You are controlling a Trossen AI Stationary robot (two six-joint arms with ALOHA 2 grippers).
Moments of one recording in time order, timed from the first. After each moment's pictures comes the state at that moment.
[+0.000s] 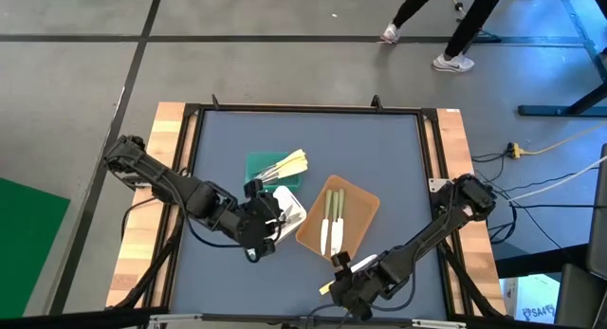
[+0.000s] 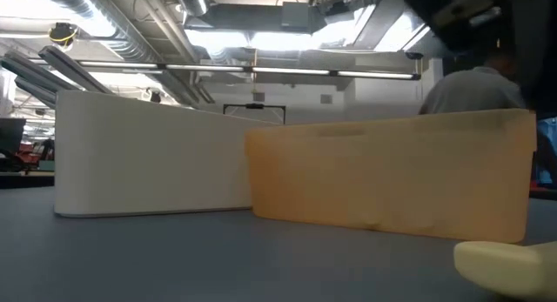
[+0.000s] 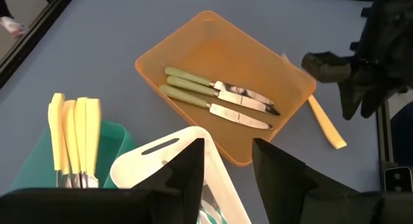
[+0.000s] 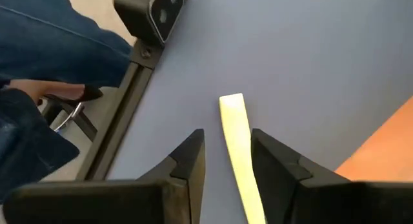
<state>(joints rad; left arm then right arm) -0.49 1.55 1.51 -0.87 -0.54 -0.60 0.72 1.93 1.36 -0.43 0.17 0.29</state>
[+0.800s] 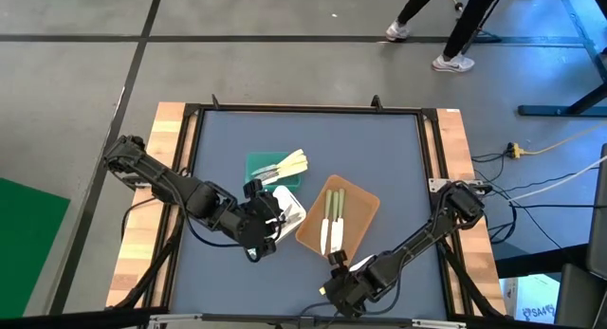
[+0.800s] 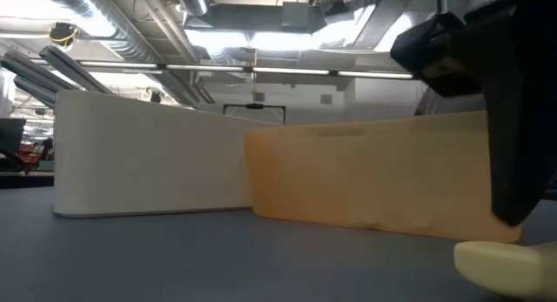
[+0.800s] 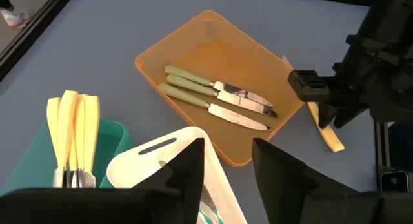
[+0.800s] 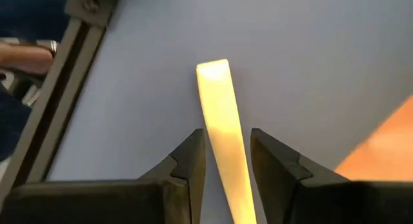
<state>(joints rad) -0.49 1.55 1.51 -0.87 -0.54 -0.63 0.71 2.04 1.42 -0.51 0.18 0.29</state>
